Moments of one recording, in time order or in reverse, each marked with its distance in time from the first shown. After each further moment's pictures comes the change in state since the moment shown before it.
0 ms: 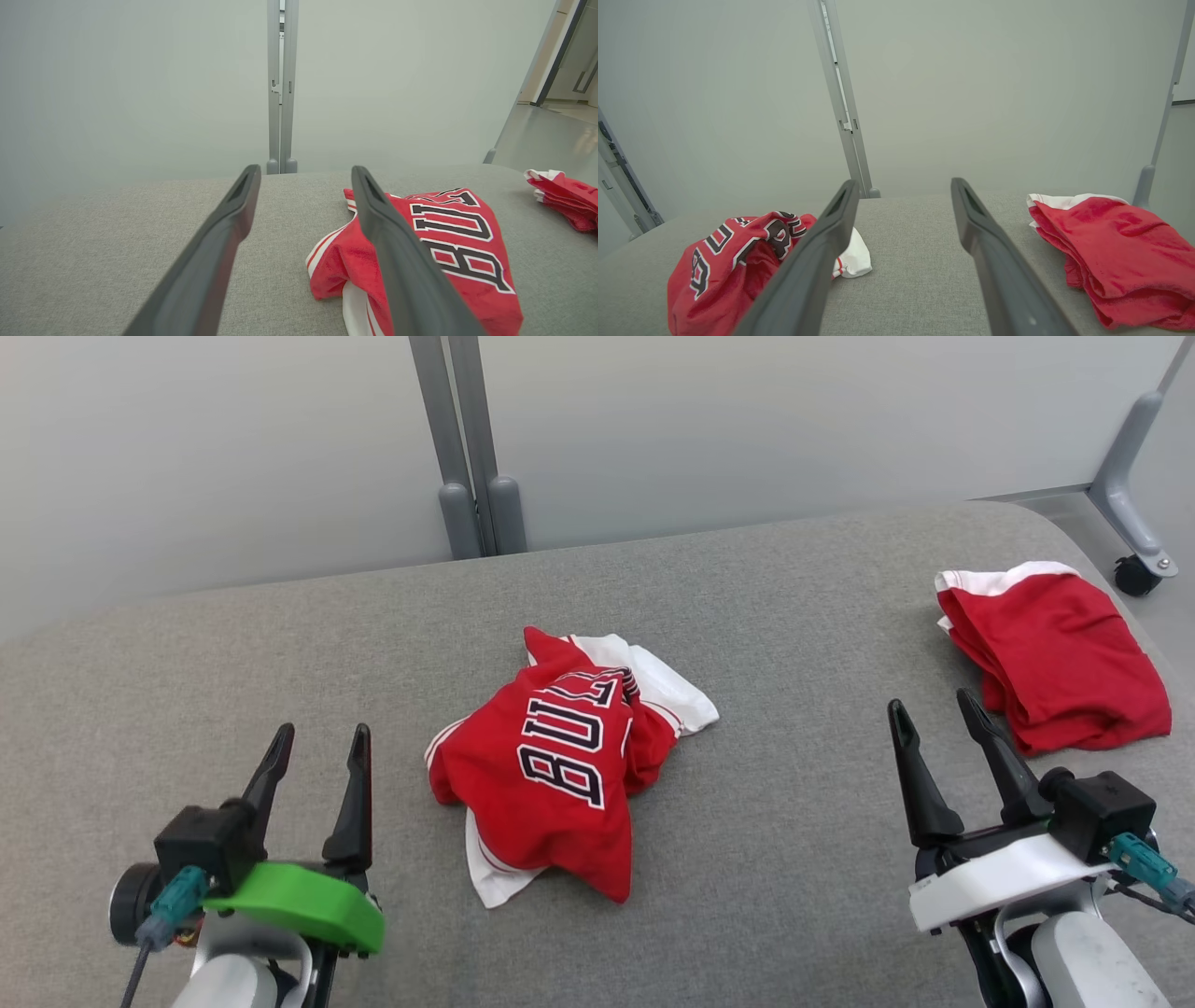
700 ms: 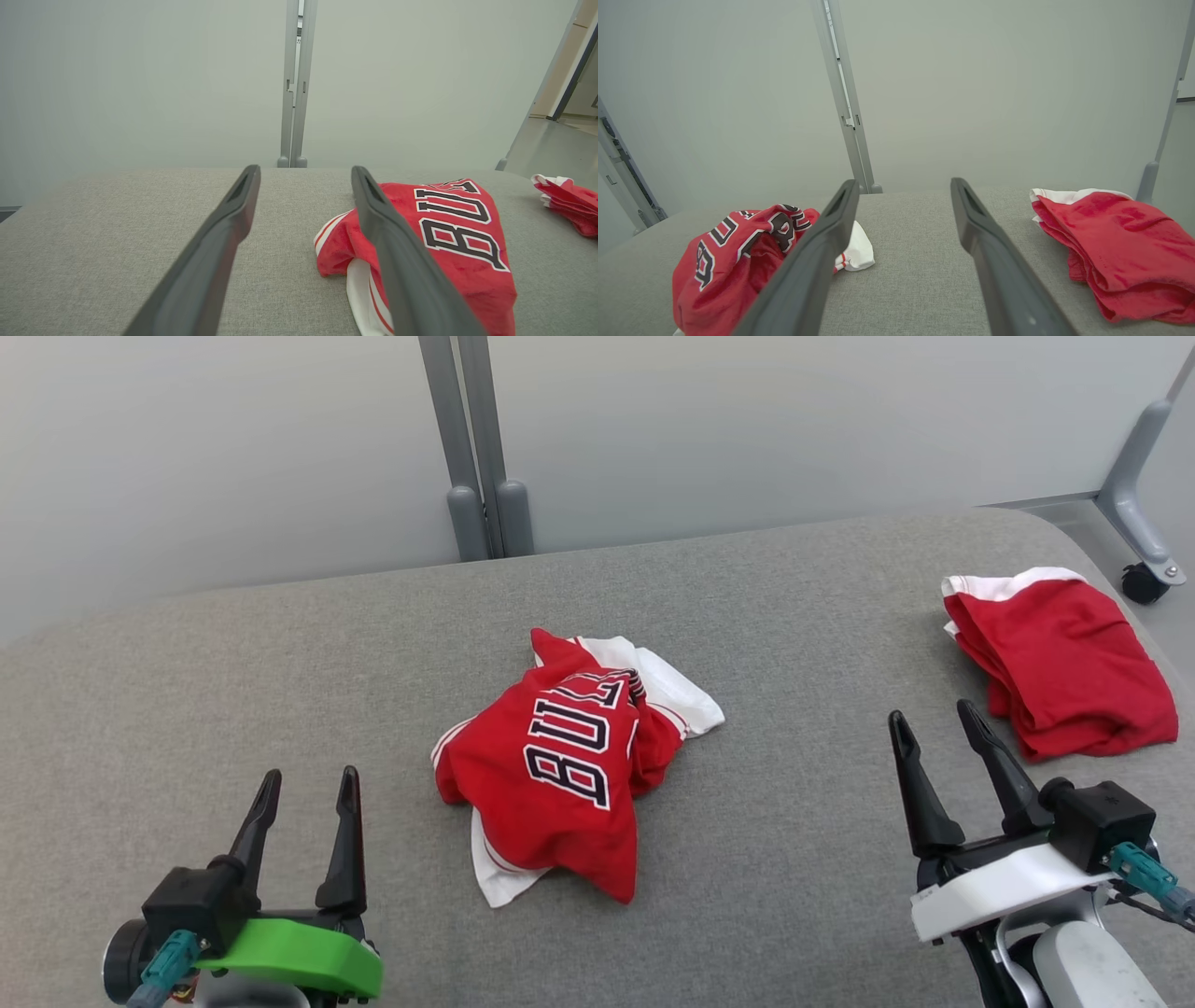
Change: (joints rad) left arm 0.136 -0.007 0.031 -0.082 0.011 0.056 -0.057; right arm 0.023 -0.002 0.001 -0.004 0.003 0.000 0.000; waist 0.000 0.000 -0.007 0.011
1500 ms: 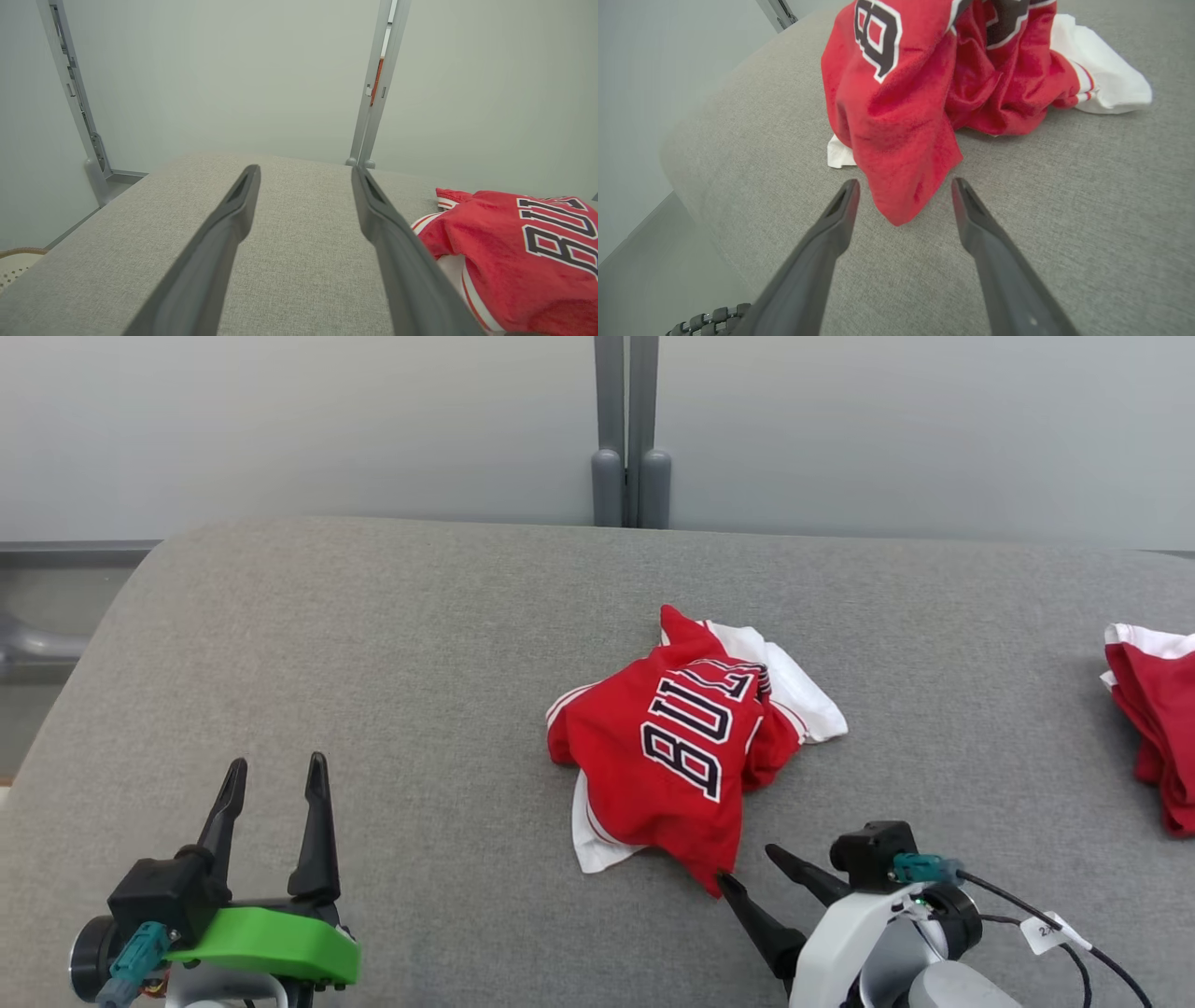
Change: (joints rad) left arm 0.000 0.026 0.029 -0.040 -0.011 0.034 0.018; right arm -0.092 -0.057 0.423 0.182 0.215 0.000 0.301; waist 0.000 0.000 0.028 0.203
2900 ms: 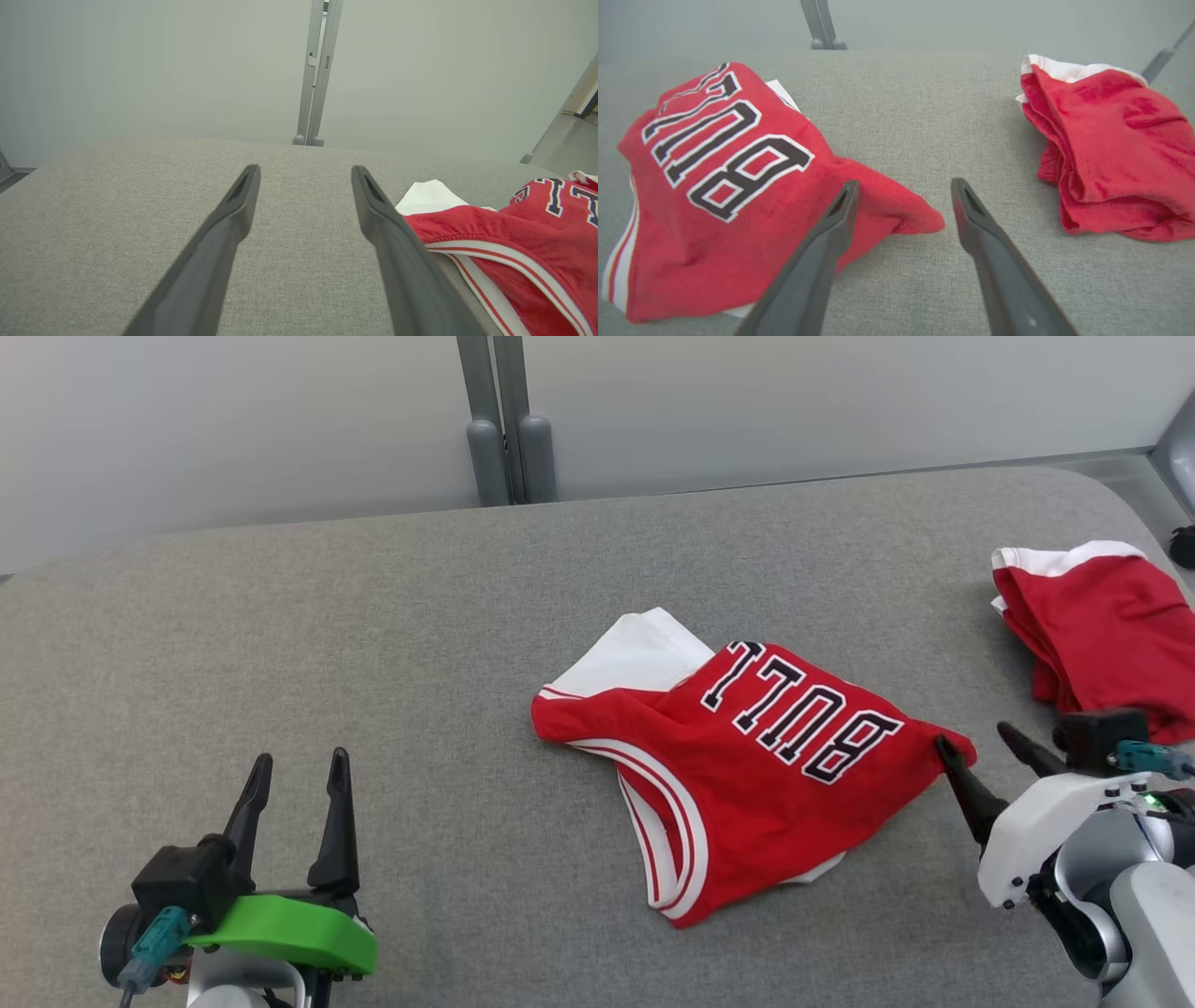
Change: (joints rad) left arm -0.045 -0.030 -0.023 0.078 -0.024 -0.031 -0.017; right arm -0.034 -0.125 -0.389 -0.025 -0.131 0.000 0.135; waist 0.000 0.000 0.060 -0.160
